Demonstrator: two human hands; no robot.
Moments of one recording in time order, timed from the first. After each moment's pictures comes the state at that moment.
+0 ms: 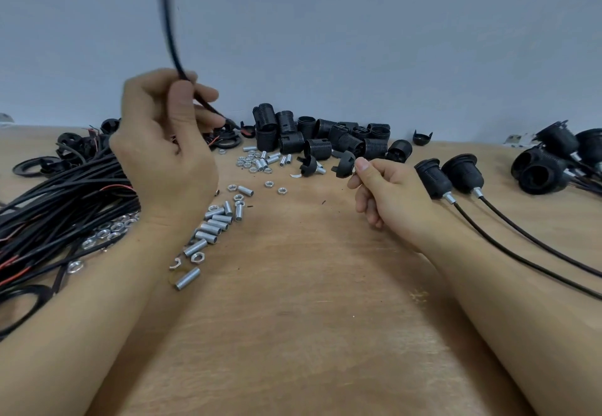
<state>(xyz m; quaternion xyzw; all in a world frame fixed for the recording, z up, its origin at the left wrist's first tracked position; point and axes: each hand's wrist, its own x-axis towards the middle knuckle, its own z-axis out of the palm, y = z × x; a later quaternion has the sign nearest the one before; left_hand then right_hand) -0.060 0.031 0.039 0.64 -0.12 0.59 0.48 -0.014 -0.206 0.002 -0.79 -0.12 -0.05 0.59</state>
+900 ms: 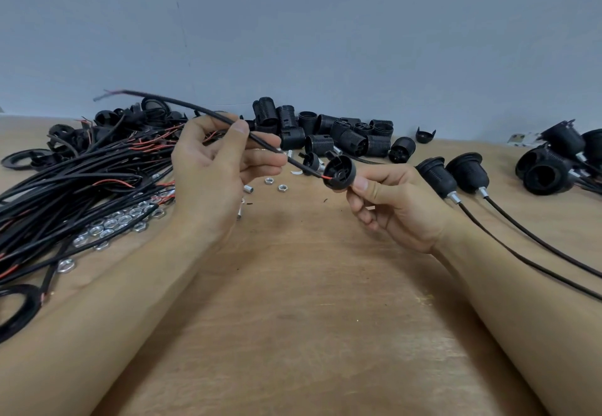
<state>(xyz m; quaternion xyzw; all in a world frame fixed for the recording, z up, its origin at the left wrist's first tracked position) -0.064 0.004 0.025 0.54 -0.07 0.26 0.80 -0.019 -0.213 0.005 -0.65 -0.24 0.13 0.71</state>
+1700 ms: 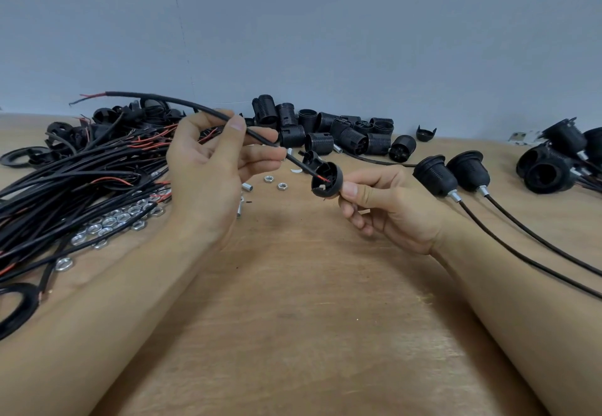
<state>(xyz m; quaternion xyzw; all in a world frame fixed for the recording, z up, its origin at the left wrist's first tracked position) -0.068 0.001 0.027 0.54 -0.06 0.28 0.79 -0.025 -0.208 0.009 -0.66 -0.26 0.18 0.69</state>
